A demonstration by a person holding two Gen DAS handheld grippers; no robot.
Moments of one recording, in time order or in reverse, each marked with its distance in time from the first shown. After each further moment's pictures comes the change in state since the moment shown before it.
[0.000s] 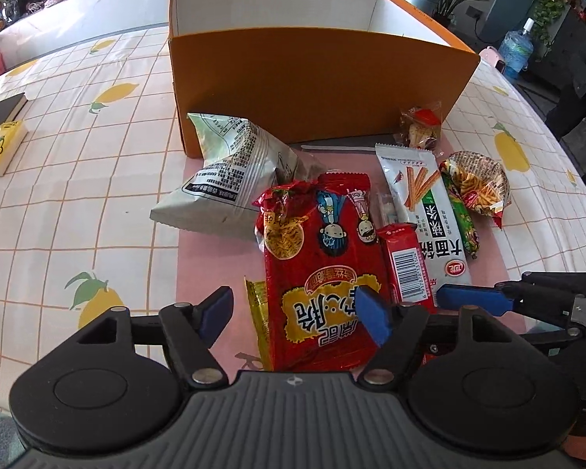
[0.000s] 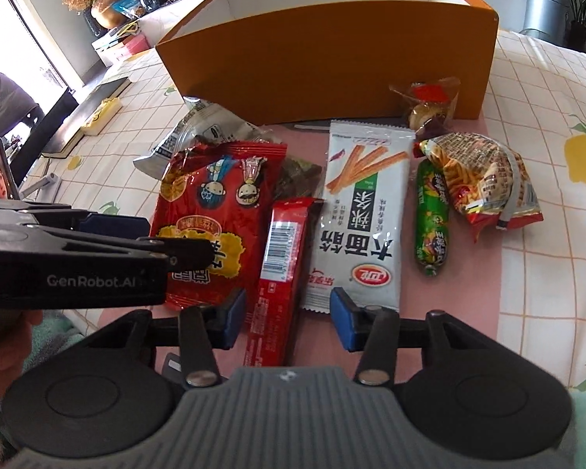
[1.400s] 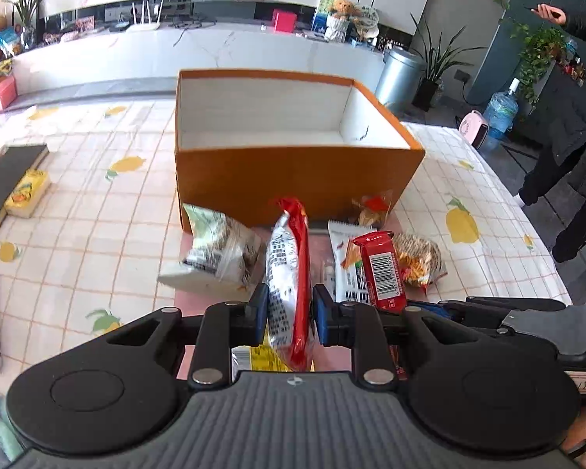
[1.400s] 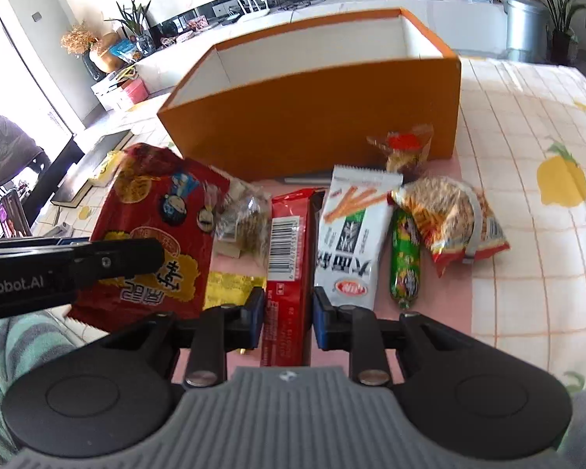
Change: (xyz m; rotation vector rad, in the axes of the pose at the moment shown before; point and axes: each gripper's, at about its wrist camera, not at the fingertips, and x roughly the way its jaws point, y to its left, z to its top) left arm -0.086 -0.029 0.017 -0.035 -0.202 -0.002; right arm -0.054 -0.004 0.015 0.010 -0.155 -0.009
